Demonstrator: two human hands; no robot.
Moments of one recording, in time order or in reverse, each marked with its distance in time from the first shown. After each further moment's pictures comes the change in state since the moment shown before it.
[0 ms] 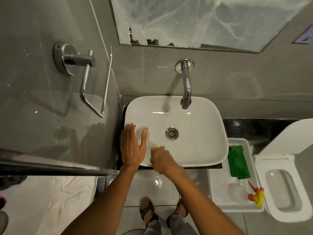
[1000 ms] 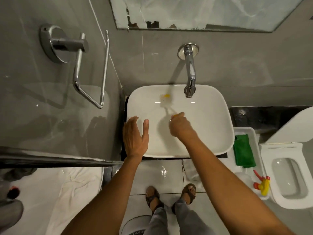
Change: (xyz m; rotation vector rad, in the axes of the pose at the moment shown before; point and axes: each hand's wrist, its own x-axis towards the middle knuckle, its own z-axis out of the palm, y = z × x) left_hand 0.000 0.002 -0.001 -0.055 0.021 -0.050; right_hand 0.063 0.017 -0.060 0.097 0.300 0.168
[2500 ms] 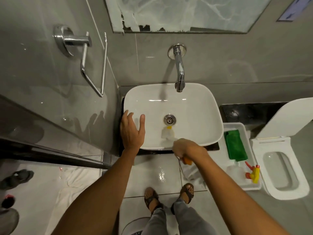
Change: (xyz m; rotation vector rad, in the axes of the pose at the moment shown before) left_hand -0.005 0.009 -0.010 -0.030 -0.012 0.007; right_hand -0.089 0.070 -0.005 -0.111 -0.419 0.022
